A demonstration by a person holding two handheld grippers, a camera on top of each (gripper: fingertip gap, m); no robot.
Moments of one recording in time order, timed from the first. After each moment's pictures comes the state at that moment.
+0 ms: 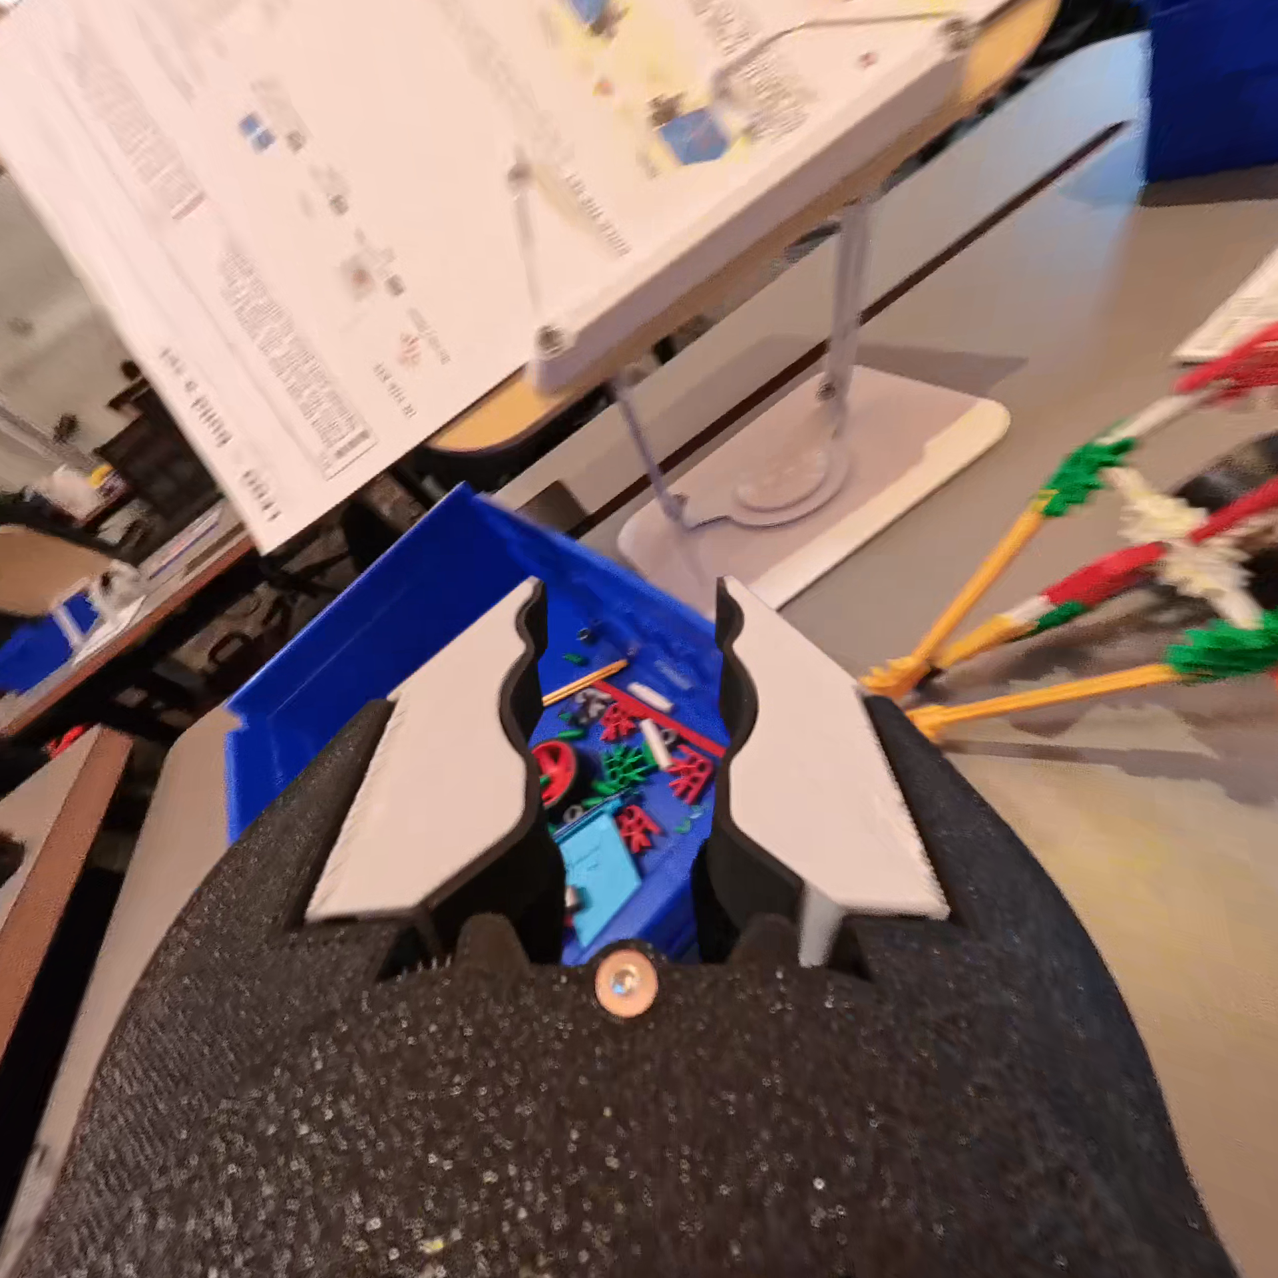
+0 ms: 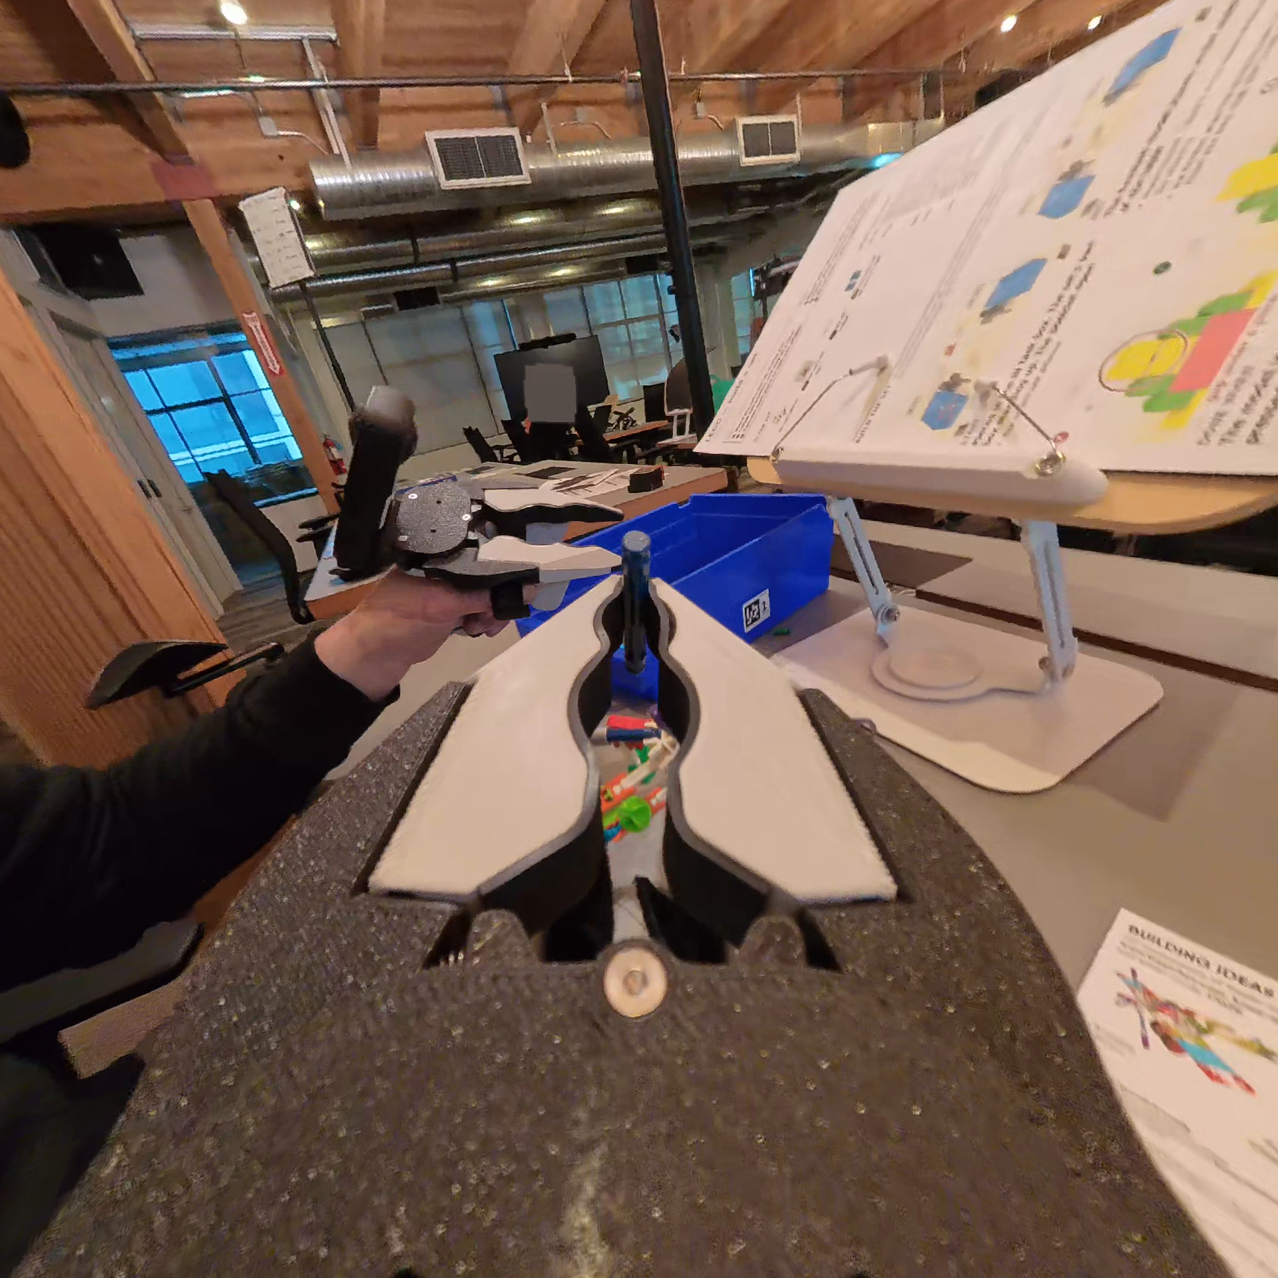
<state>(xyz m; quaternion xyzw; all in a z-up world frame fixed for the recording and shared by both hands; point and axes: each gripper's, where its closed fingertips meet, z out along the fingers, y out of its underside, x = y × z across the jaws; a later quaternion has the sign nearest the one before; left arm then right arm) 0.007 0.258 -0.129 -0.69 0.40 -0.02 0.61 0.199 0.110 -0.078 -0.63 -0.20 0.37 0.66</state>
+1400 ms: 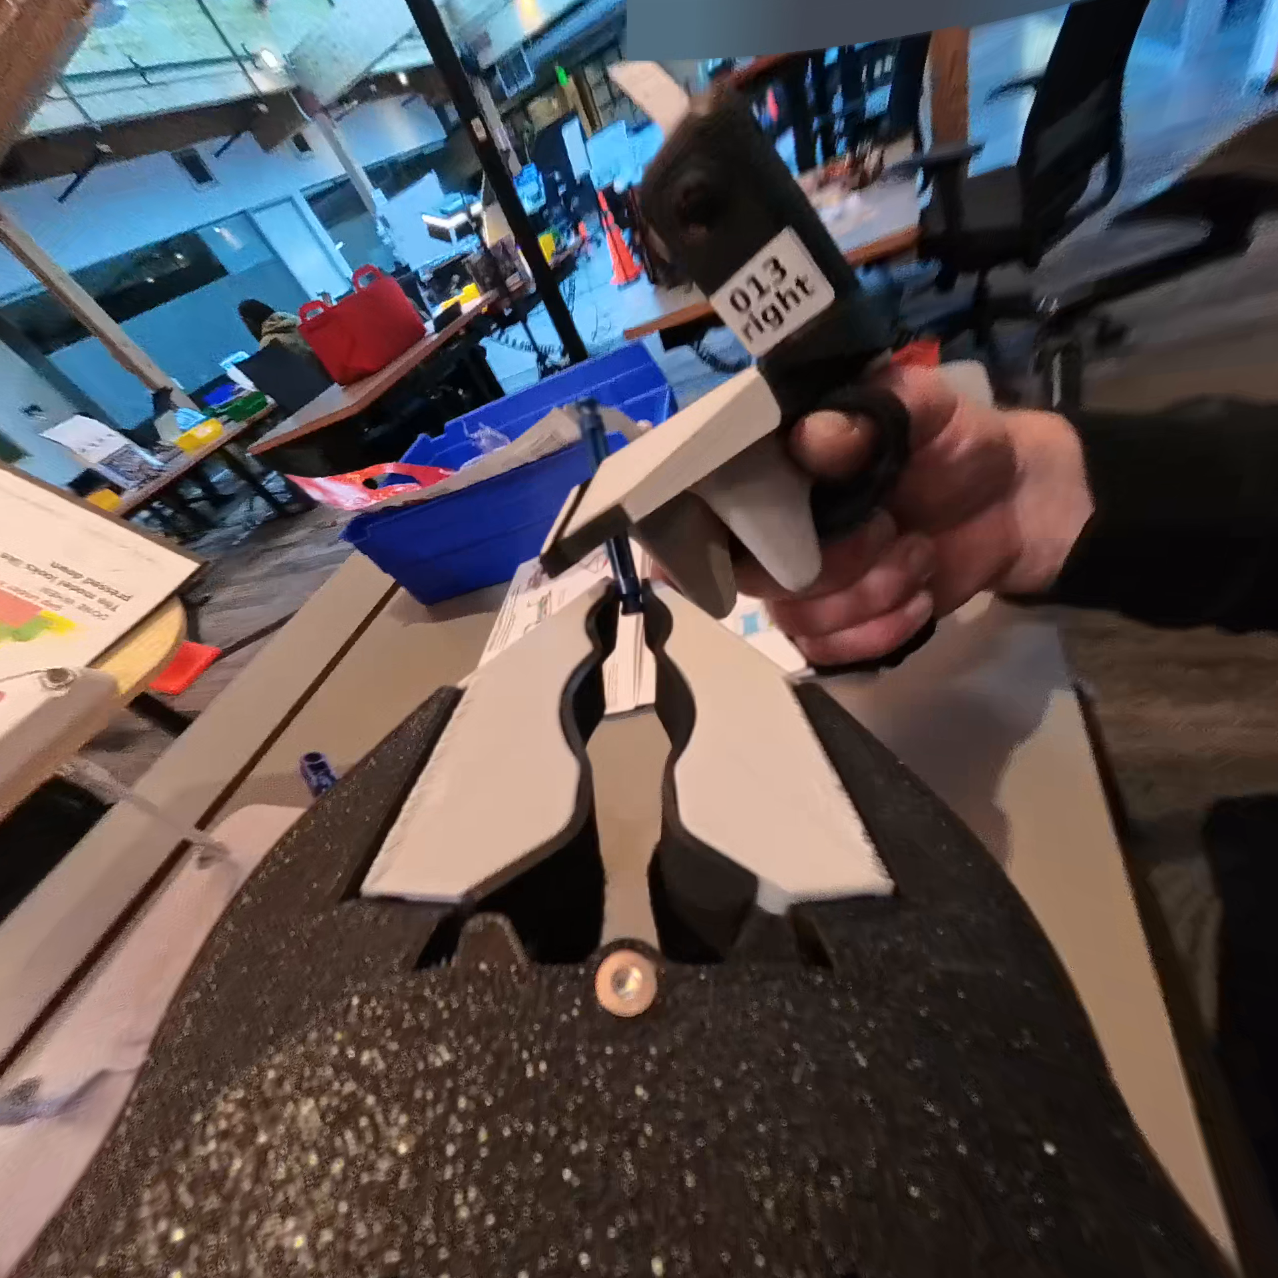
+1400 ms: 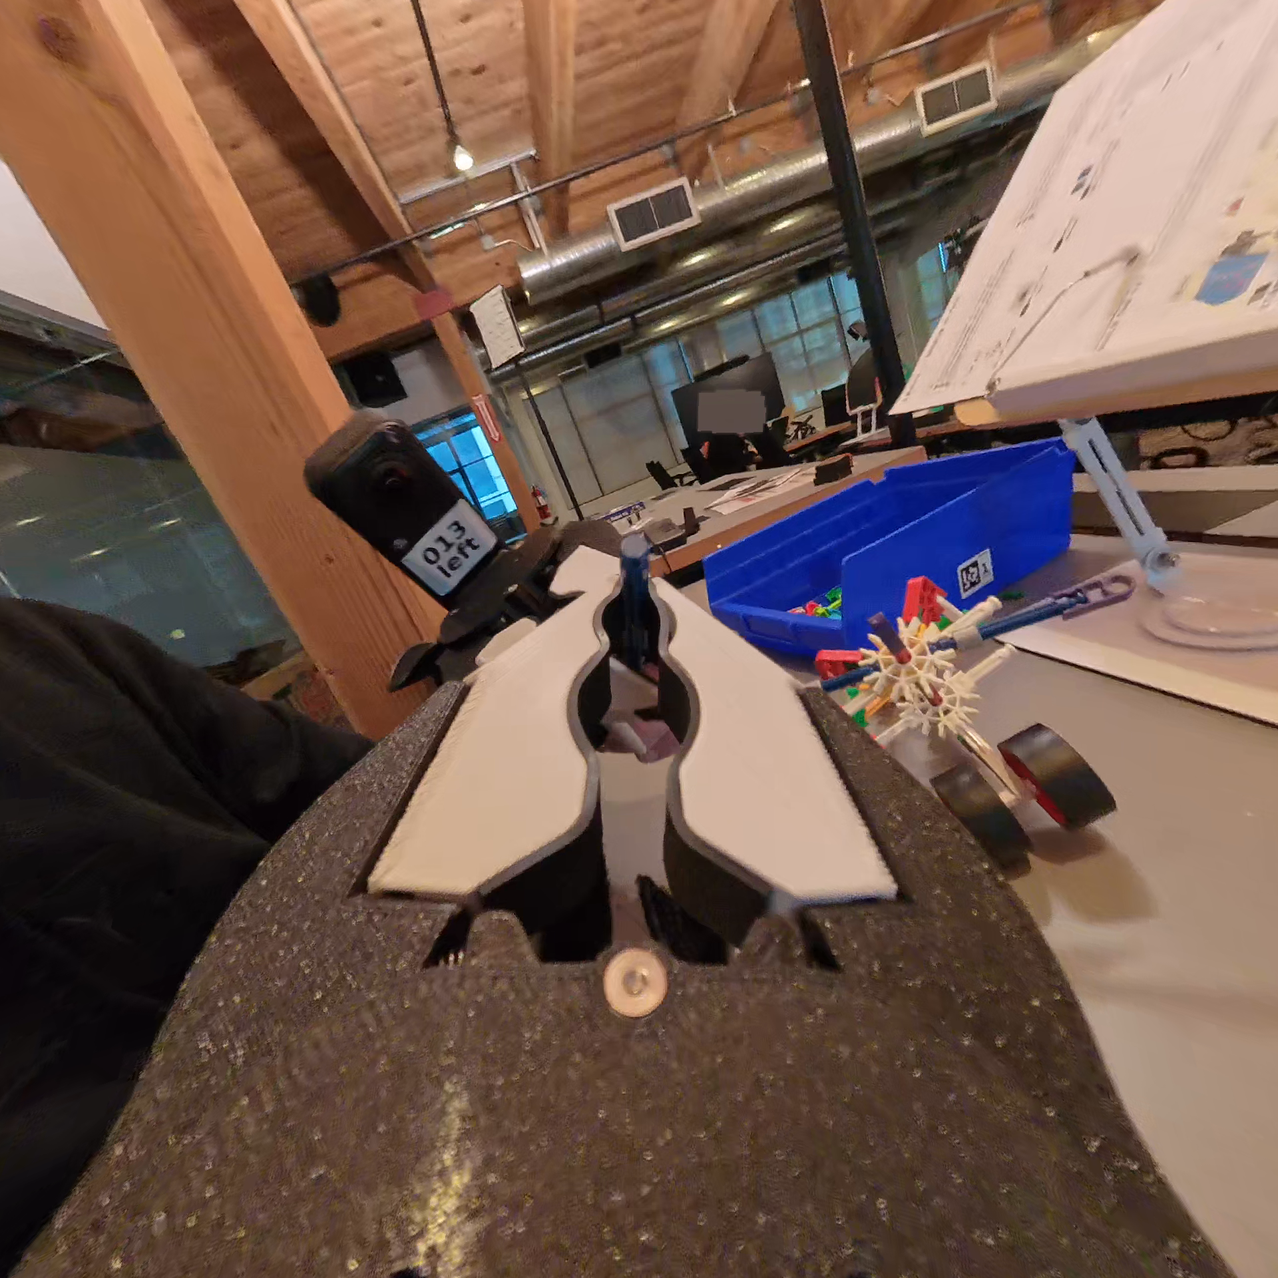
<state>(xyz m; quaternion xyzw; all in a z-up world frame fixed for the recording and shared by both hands) 0.215 0.028 -0.117 -0.46 0.61 -0.33 0.56 0.185 0.036 -0.085 -0.58 -0.20 0.52 0.59</state>
